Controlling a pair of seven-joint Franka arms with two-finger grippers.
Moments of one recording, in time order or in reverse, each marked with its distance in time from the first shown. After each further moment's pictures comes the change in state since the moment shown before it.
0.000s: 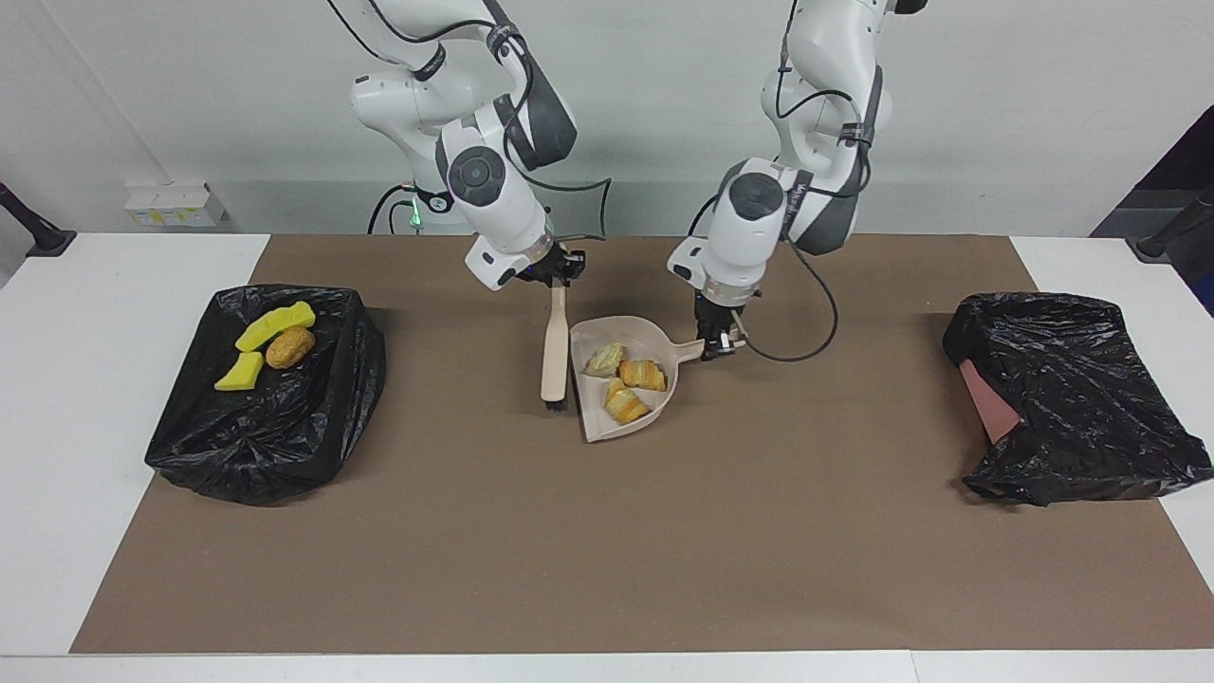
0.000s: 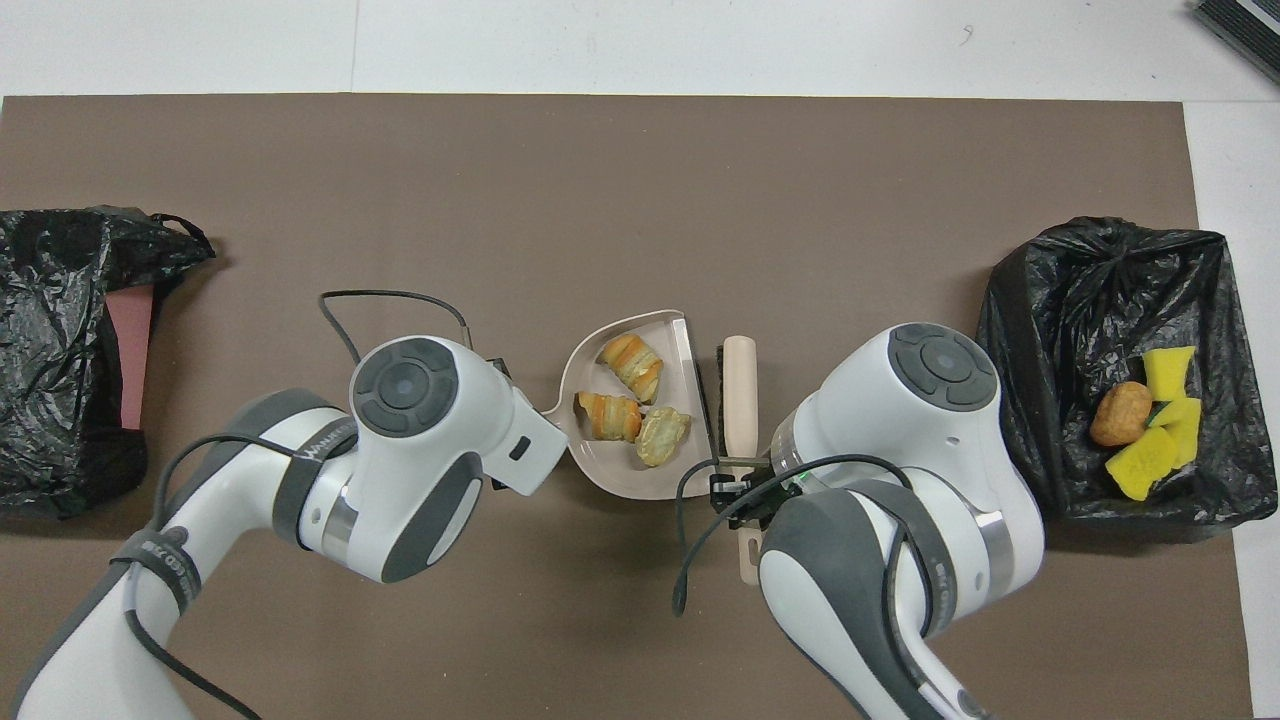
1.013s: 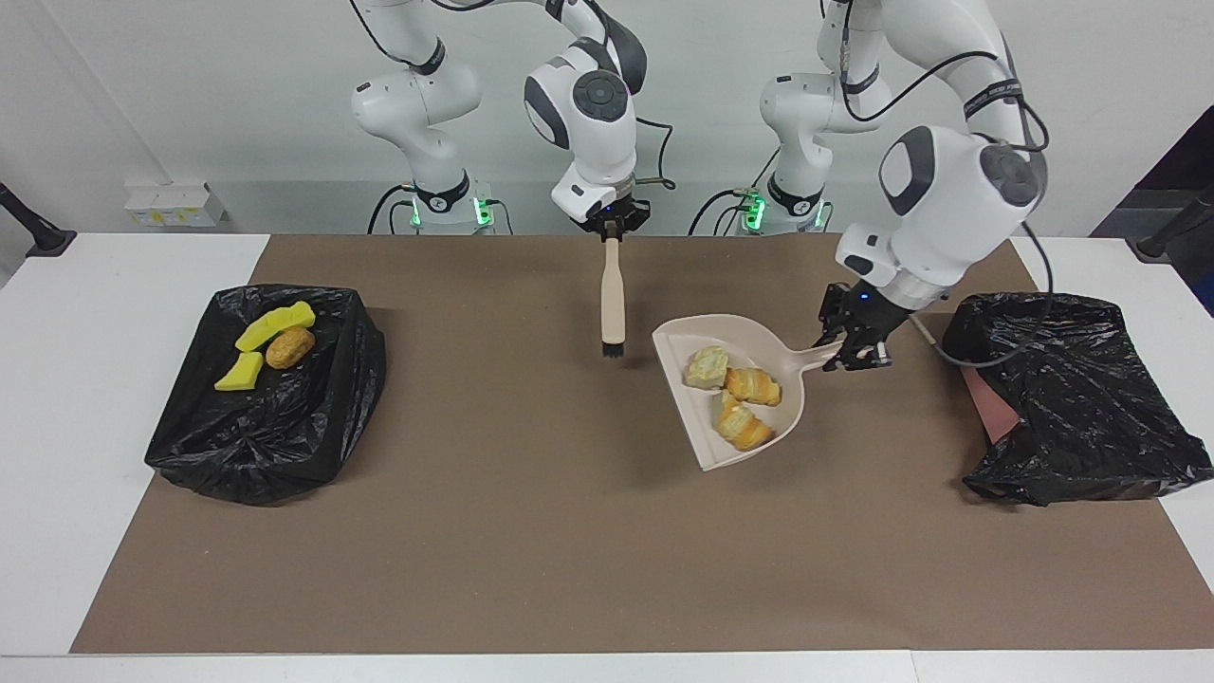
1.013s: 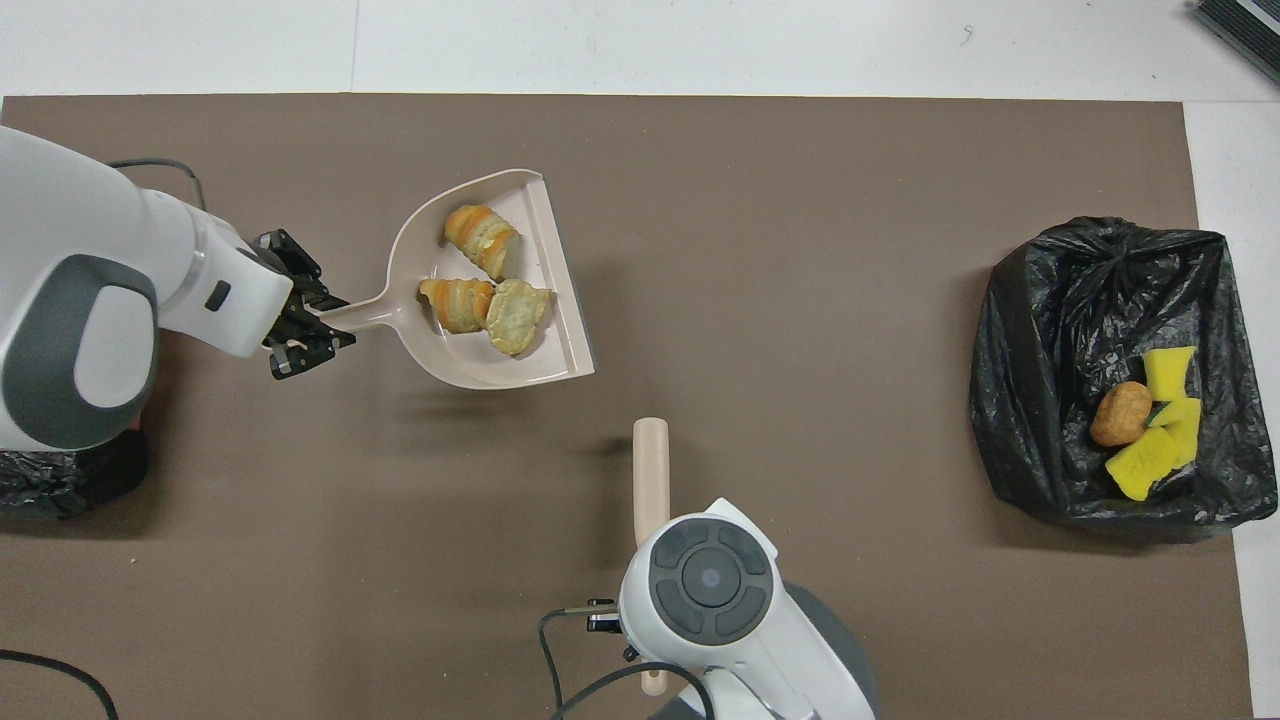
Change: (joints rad) left arm 0.340 -0.017 0.007 0.336 -0.105 -0.354 0.236; right arm 0.326 -0.047 0.013 -0.090 -0.040 0.114 0.264
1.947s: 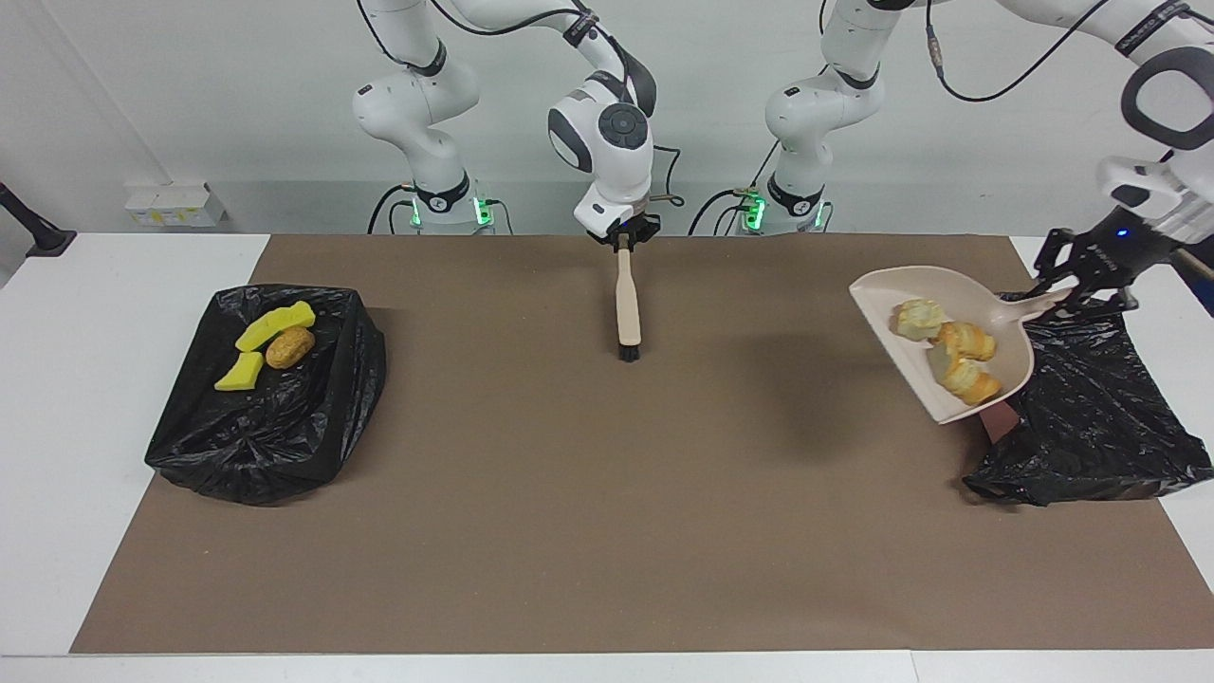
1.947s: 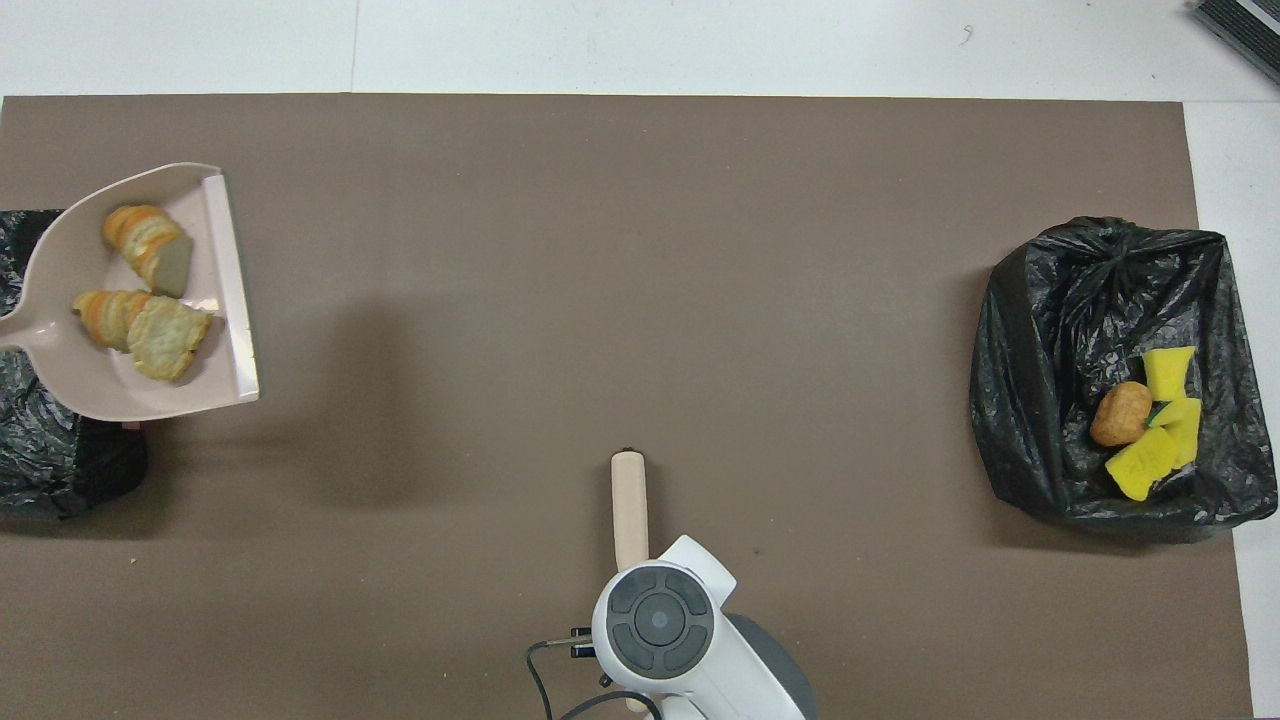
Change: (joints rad) left arm 0.502 0.000 0.021 0.174 0.006 -0.262 0.499; right arm 0.075 0.054 0.000 -0.091 0.001 0.139 0.007
